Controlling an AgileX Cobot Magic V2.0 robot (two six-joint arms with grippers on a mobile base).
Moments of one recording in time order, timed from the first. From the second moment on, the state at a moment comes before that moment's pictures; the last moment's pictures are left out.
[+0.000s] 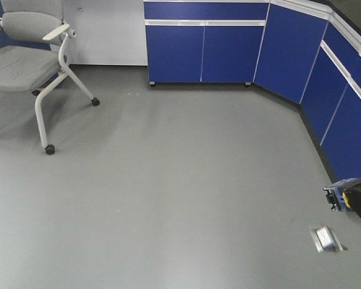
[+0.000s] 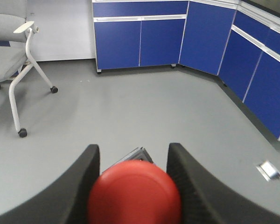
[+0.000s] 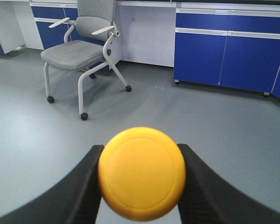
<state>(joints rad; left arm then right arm) -0.33 0.12 -0.57 0.17 0.86 -0.24 0.42 0.40 -0.50 -0.09 0.47 0.14</state>
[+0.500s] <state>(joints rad) -0.33 0.12 -0.57 0.17 0.86 -0.24 0.42 0.40 -0.50 -0.09 0.47 0.14</state>
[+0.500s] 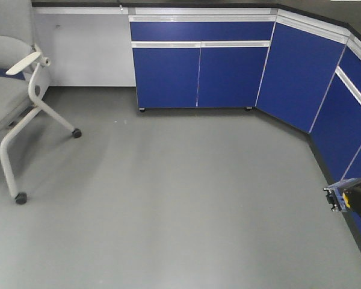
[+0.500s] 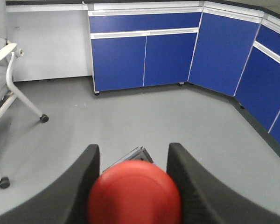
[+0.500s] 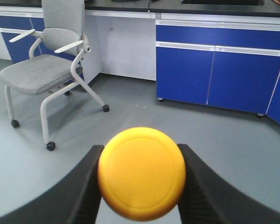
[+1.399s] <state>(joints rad) -0.33 0.12 -0.57 0.17 0.86 -0.24 0.42 0.40 -0.50 -0.09 0.47 0.14</state>
